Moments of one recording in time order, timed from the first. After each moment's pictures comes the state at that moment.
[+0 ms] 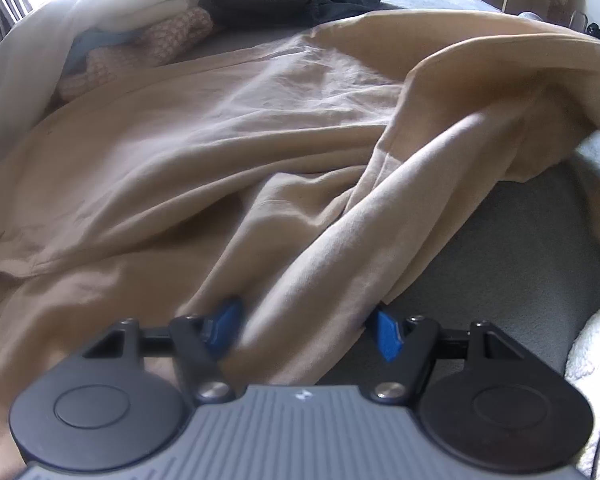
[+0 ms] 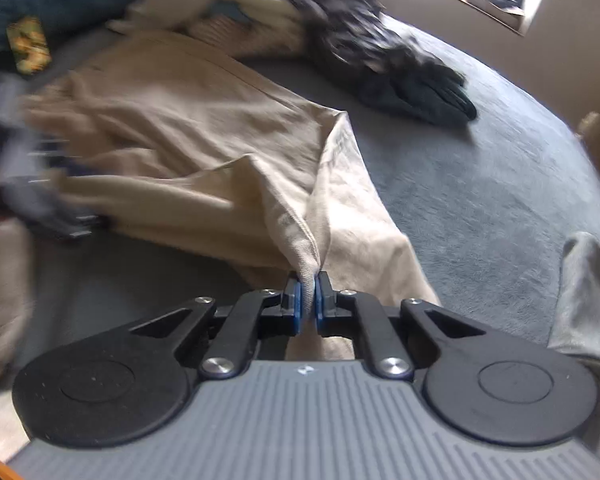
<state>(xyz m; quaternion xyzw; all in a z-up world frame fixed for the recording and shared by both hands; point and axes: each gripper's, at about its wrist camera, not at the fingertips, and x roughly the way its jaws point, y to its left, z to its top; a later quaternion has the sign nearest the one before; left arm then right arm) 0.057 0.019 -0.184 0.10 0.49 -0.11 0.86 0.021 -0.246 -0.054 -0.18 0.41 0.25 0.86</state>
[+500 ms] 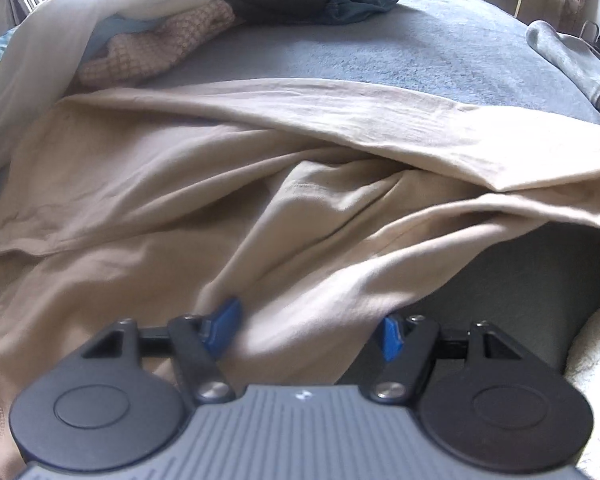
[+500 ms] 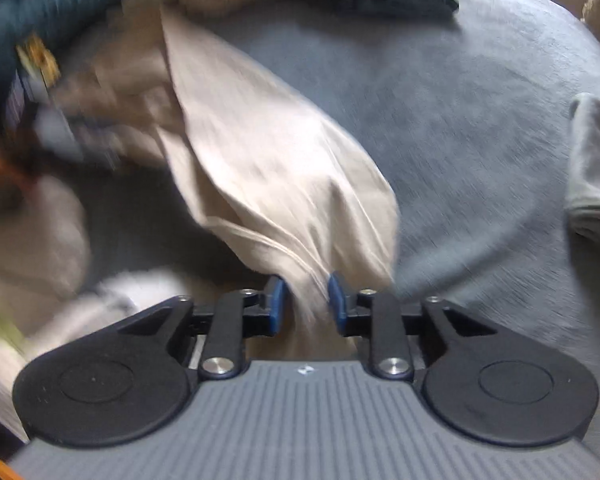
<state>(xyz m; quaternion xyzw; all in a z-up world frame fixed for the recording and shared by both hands) 0.050 0.032 -0.178 0.09 0.50 -0.10 0.86 -0.001 -0.320 -0.053 -0.05 0.52 0.24 0.82</state>
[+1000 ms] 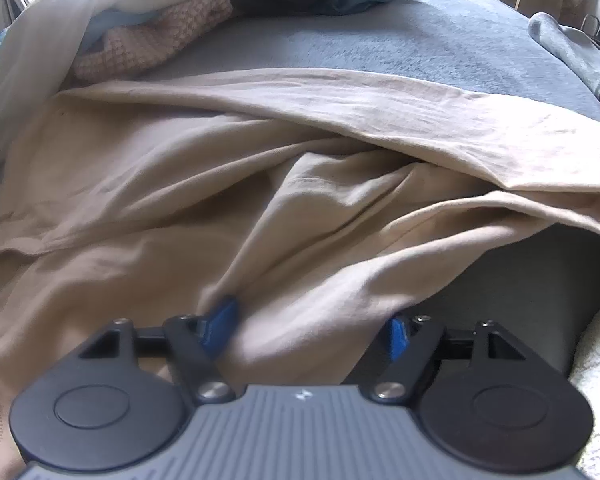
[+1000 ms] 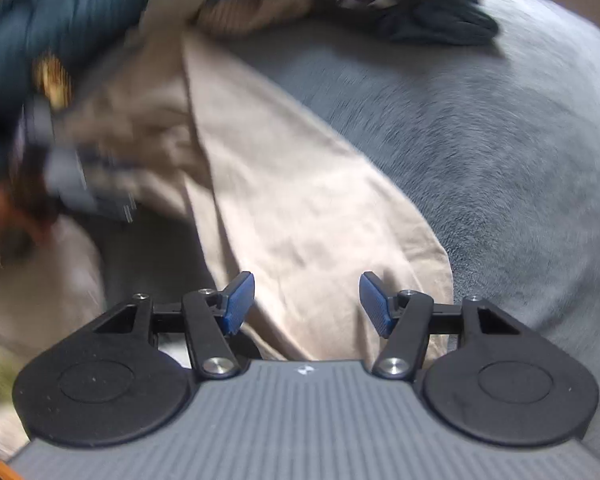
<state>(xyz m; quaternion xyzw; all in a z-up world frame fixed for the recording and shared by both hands) 0.059 0.037 -0.188 0.09 0.51 -0.10 0.85 0.030 -0.255 -0.087 -0.12 0.51 0.27 0.81</state>
